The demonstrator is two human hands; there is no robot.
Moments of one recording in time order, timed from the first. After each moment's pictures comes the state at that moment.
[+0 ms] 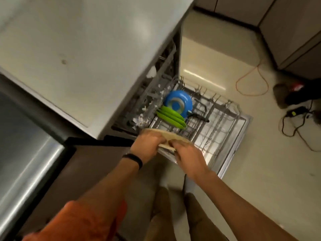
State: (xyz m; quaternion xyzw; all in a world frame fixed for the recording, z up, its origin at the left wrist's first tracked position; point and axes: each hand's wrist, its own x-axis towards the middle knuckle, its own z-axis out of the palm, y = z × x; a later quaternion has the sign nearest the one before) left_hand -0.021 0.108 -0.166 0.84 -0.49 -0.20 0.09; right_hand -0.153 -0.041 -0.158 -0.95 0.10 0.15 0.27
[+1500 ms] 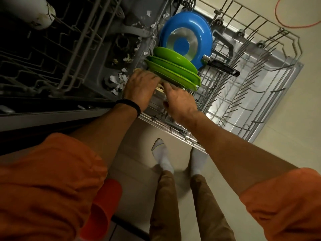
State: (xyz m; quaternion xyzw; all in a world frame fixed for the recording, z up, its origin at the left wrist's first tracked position) left_hand 0.084 0.077 -0.448 0.88 -0.45 -0.15 0.00; right_hand -0.026 -0.032 -0.439 -0.93 0.16 0.20 0.26
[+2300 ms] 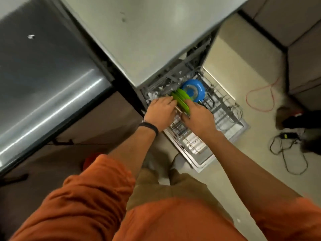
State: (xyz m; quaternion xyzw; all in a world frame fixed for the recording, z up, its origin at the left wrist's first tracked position) left_hand -0.093 0.132 -0.050 0.95 -0.29 -0.09 0.09; right_hand -0.145 -0.025 -0.023 -0.97 0.05 0.12 0.20
